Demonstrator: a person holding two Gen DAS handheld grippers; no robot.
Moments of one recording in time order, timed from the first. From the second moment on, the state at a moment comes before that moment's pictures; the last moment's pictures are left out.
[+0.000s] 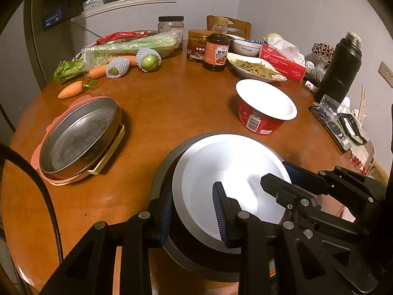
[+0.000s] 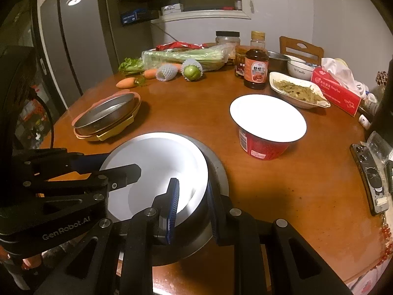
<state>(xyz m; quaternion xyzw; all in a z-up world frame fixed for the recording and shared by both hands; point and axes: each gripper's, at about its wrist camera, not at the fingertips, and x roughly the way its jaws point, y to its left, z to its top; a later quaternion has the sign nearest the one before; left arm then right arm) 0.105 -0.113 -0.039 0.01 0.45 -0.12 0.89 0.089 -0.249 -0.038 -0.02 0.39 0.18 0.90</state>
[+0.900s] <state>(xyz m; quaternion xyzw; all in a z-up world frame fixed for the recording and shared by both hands) 0.103 -0.112 -0.030 0.01 0.44 -0.11 0.89 0.085 -0.256 -0.029 -0.02 0.38 0.17 0.91</state>
